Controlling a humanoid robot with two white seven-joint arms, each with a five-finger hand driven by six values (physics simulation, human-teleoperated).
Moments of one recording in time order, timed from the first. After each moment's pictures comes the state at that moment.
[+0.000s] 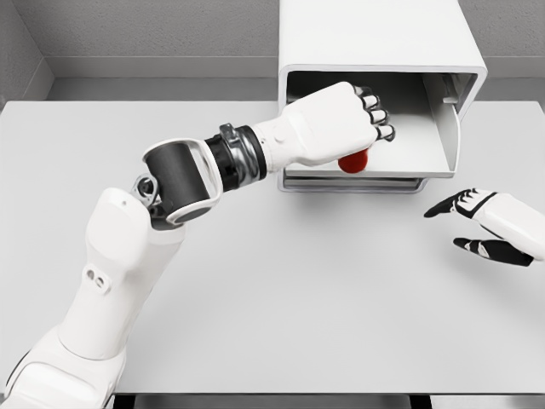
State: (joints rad) left arm -0.62 0.00 -0.43 -1.76 -1.17 -0.60 -0.61; right arm 0.14 -0.89 0.02 -1.69 0.23 -0.61 0.24
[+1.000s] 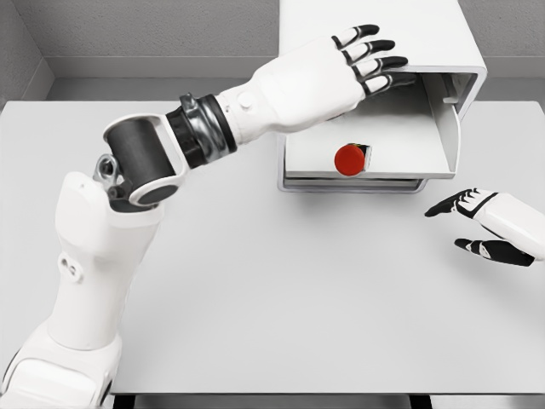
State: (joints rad) left arm -0.64 0.00 -0.30 -1.80 -1.00 -0.61 -0.61; right arm 0.14 -0.90 0.02 -1.69 0.23 -0.61 0.25
